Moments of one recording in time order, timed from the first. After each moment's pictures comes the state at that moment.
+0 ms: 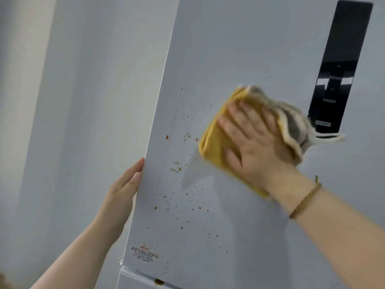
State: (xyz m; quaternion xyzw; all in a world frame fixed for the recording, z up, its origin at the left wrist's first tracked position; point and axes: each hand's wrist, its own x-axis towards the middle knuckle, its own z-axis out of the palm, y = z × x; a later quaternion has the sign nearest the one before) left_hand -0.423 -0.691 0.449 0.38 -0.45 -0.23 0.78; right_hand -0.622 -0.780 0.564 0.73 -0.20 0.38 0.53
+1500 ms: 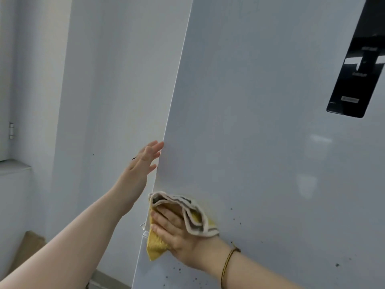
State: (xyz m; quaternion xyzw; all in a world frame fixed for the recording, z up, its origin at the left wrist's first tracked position) left_hand -0.413 -0.680 0.440 0.42 -0.51 -0.20 0.72; right_hand -0.539 -0.784 0.339 0.88 0.04 0.28 0.39
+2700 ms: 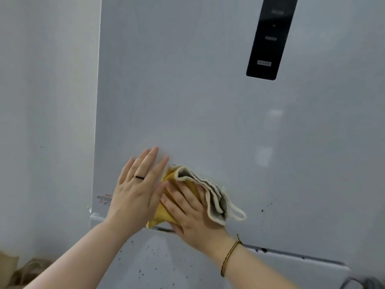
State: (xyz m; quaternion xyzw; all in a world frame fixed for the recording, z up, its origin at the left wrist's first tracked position) left_hand -0.508 -0.701 0.383 0.56 -0.65 0.28 0.42; right_hand -0.661 -0.776 0.342 0.80 -0.18 0.34 0.47
